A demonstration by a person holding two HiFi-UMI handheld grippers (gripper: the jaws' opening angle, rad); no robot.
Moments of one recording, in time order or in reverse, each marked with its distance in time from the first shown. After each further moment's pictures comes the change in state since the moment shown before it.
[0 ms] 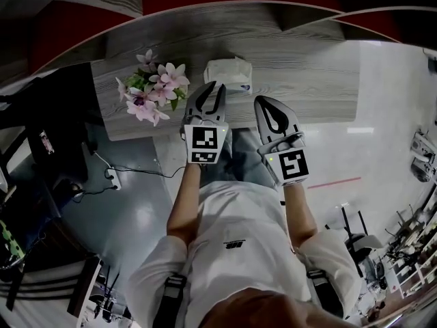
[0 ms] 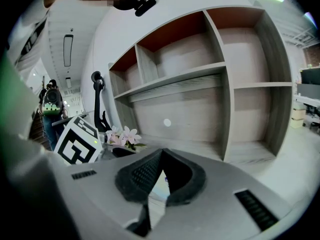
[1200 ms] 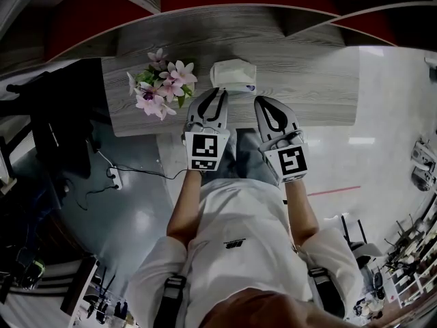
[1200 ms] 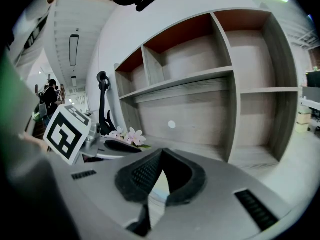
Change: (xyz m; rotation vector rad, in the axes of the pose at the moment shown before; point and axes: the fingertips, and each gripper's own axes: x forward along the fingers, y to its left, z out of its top) left arm -0.035 -0.004 0.020 -0.002 -0.042 0.013; right arm -0.002 0.011 0.001 -0.029 -0.001 0.038
